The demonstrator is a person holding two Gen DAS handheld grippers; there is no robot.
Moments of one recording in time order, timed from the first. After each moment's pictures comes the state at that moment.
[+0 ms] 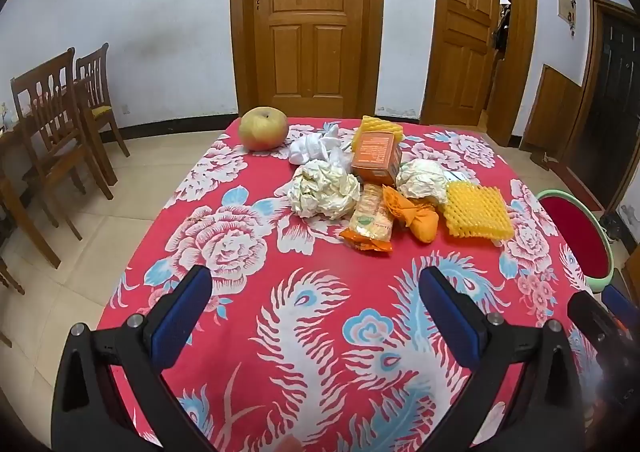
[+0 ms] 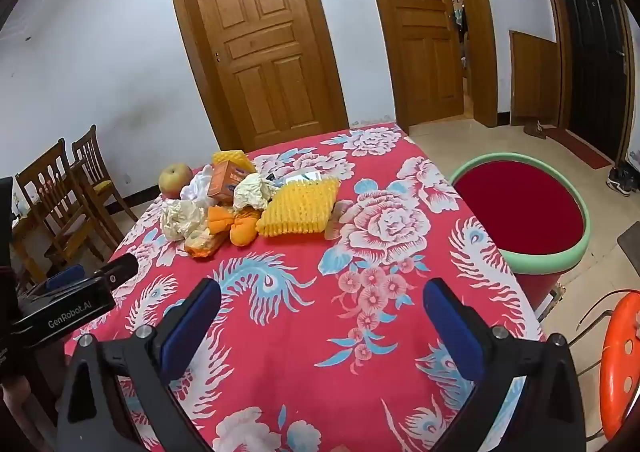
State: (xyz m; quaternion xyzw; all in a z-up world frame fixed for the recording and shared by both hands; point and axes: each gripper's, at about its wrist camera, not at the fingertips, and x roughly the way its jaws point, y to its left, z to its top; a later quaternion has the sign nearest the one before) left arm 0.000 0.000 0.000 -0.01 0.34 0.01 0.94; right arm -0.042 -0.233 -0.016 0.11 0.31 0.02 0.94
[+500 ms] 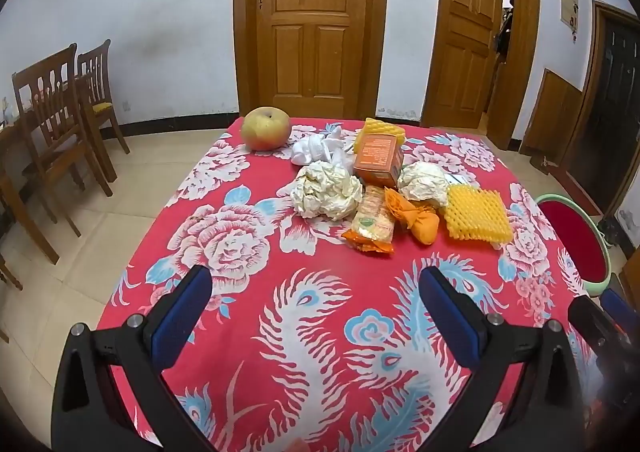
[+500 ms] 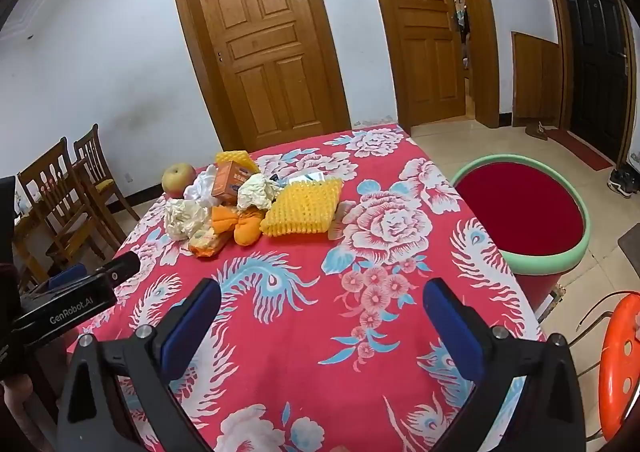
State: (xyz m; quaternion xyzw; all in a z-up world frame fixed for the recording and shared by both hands) left arm 0.000 0.000 0.000 -0.02 0.34 0.01 0.94; right arm -0.044 -0.230 -0.009 0.11 0.31 0.02 0.95
